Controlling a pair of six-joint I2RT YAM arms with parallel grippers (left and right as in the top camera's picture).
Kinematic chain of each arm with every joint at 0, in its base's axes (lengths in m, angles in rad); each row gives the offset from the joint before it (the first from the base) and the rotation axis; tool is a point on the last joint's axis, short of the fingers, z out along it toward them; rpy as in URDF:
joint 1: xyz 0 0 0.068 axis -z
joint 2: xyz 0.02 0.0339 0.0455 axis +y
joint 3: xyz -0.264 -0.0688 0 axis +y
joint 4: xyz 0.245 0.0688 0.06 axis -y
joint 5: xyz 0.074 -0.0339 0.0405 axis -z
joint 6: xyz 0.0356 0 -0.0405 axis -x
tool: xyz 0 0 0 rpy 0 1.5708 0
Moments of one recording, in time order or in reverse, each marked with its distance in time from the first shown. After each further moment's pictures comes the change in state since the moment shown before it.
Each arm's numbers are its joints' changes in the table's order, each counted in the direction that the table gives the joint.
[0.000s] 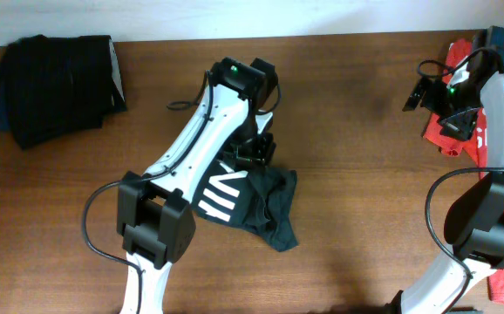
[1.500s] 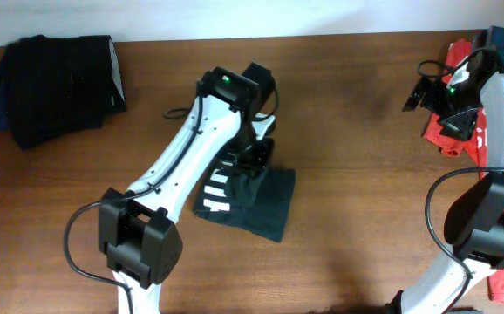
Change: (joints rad) left arm 0.013 -0.145 0.116 0.051 0.069 0.008; right arm 0.000 0.000 0.000 0.000 0.000 0.001
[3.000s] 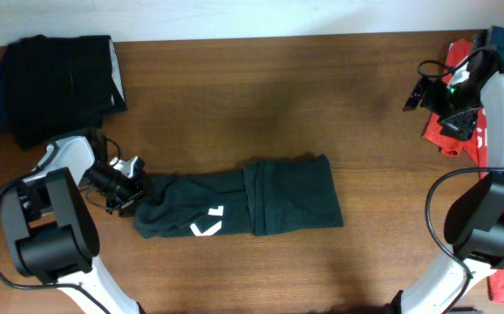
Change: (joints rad) left arm -0.814 -0.027 0.728 0.408 0.183 -0.238; right arm 0.000 0.000 0.000 0.000 0.000 0.000
